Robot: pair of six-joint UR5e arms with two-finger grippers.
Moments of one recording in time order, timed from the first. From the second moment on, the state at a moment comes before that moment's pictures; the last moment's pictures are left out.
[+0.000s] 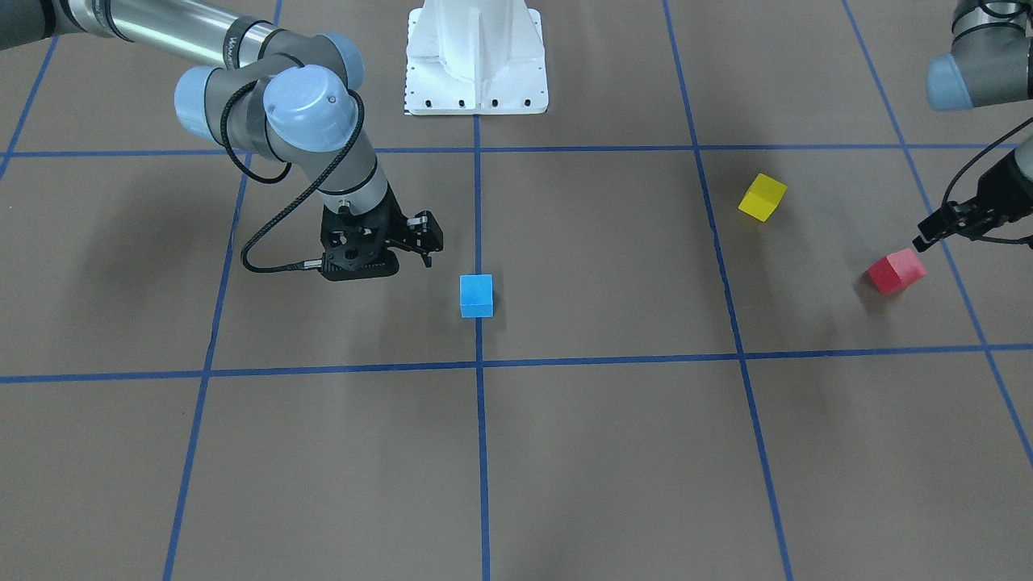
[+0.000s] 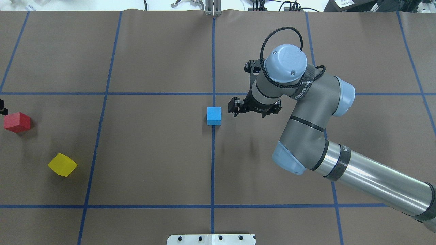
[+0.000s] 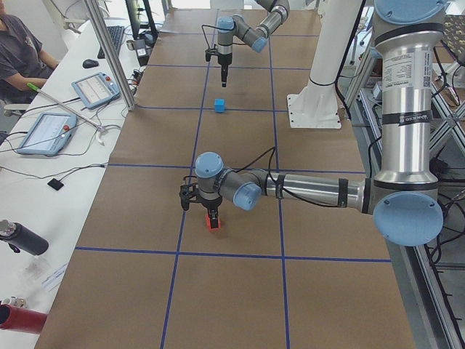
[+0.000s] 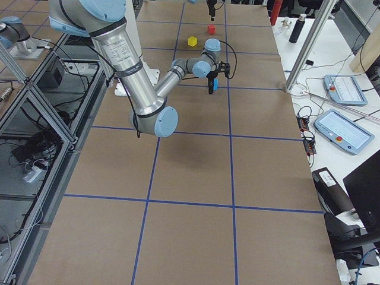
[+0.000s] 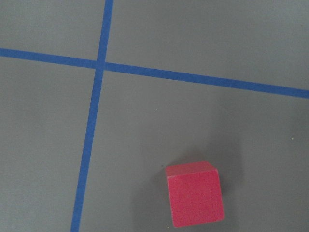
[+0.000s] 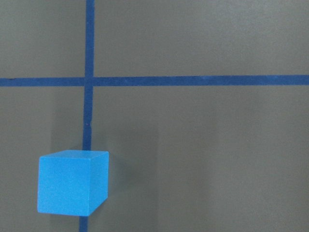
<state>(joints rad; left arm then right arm) -1.16 -1.49 -1.66 -1.99 -2.24 -0.76 0.63 -0.95 1.63 -1.45 2.00 1.15</state>
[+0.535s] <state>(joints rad) -1.09 -1.51 -1.62 -2.03 -2.18 -0.78 0.63 -0.97 1.64 -1.45 1.99 1.15</state>
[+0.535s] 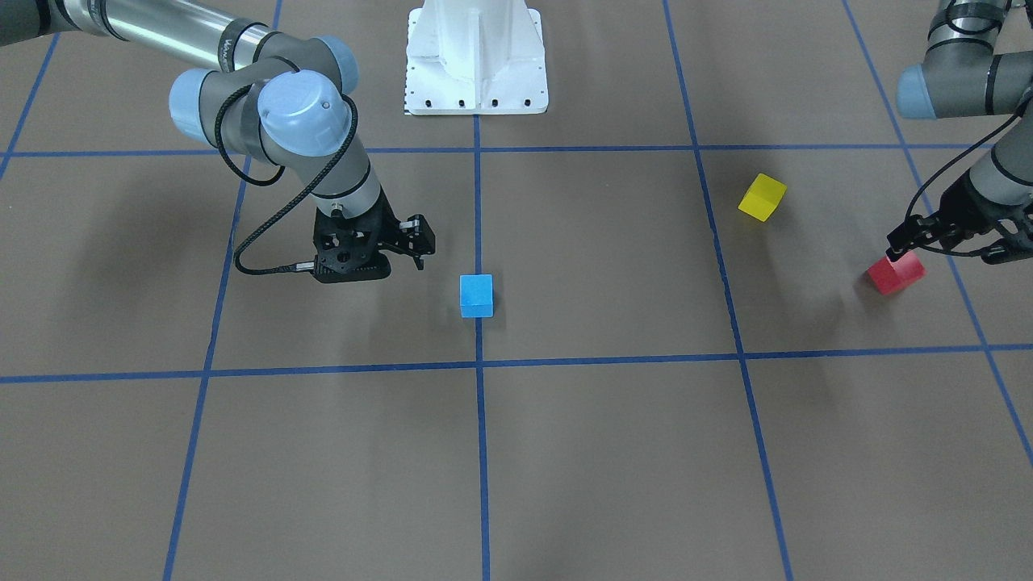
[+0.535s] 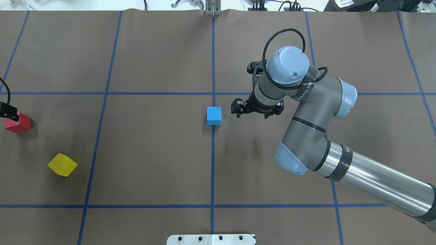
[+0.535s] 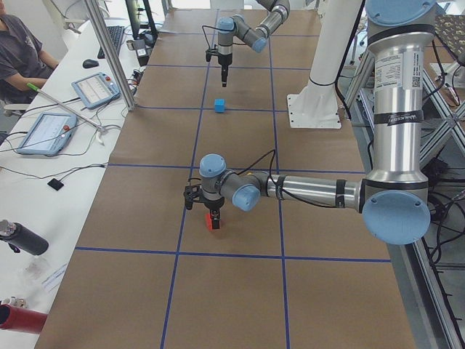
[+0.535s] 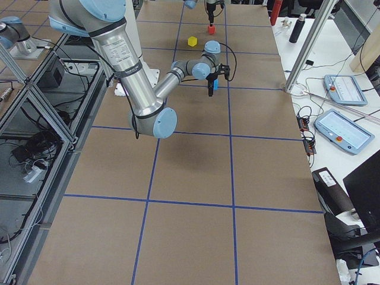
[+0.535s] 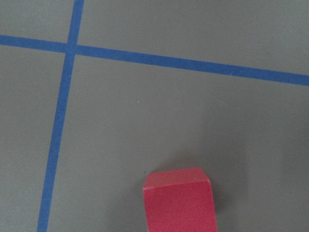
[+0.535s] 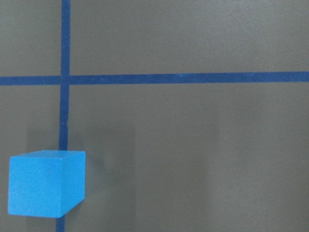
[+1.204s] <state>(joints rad) -1.08 -1.55 -1.54 -2.03 -2.19 -0.81 0.63 -0.97 1.64 -1.45 1.99 1.15</state>
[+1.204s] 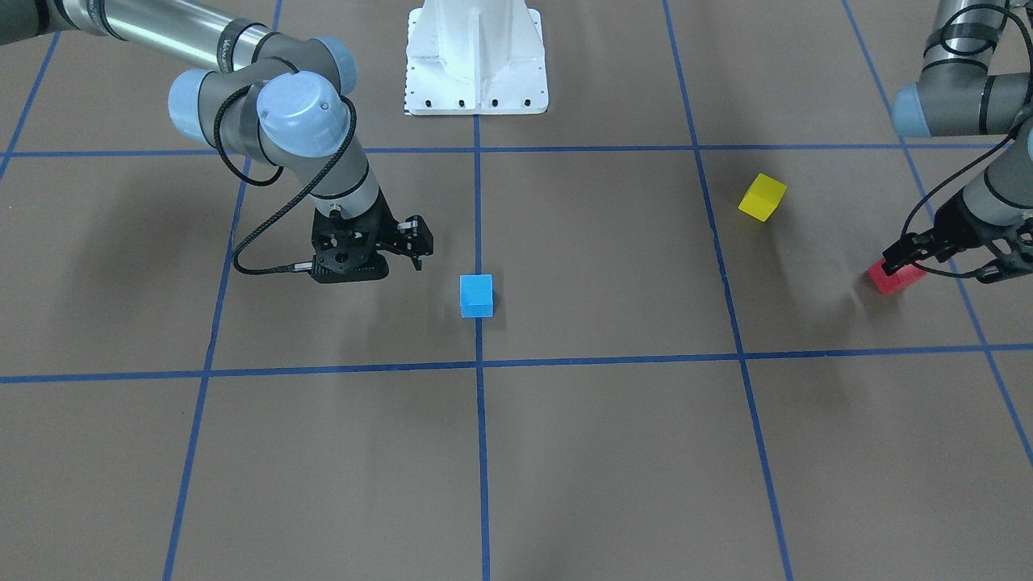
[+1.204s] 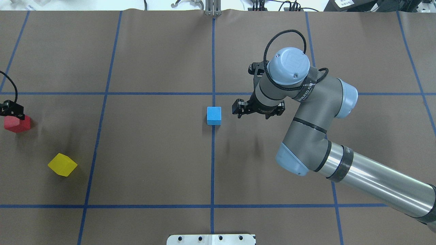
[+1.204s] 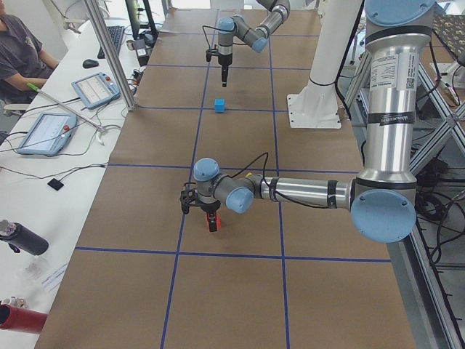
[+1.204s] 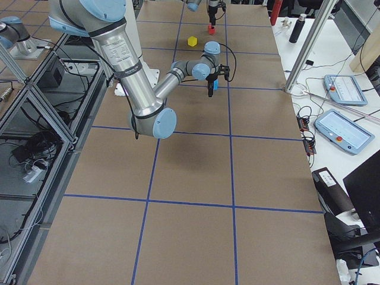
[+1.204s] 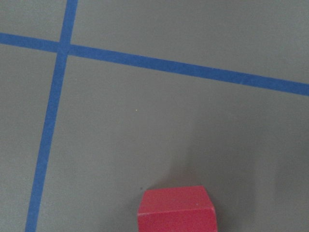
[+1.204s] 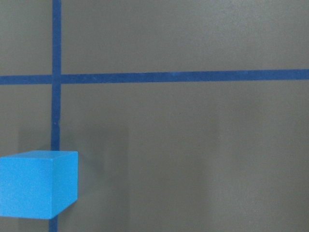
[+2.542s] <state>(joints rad) -1.05 -1.60 -1.55 -2.08 -2.26 -0.84 0.63 -1.00 1.69 -1.45 1.97 1.15</state>
